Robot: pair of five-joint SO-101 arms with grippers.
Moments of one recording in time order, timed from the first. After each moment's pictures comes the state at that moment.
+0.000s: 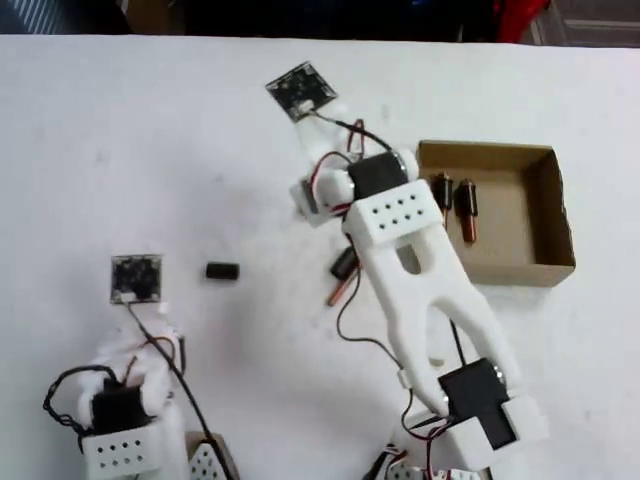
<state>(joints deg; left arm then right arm) -18.0 -104.2 97.1 73.3 -3.2 -27.0 -3.5 1.3 69.6 15.4</state>
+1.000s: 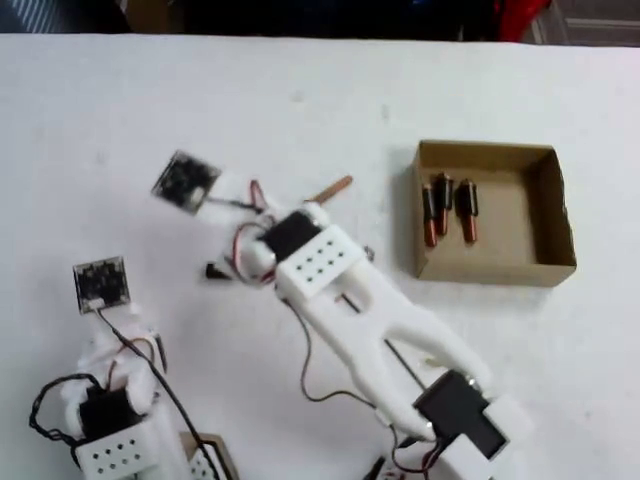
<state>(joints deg) -27.8 -104.2 97.1 73.3 -3.3 -45.9 -3.5 14.9 55.6 26.0</state>
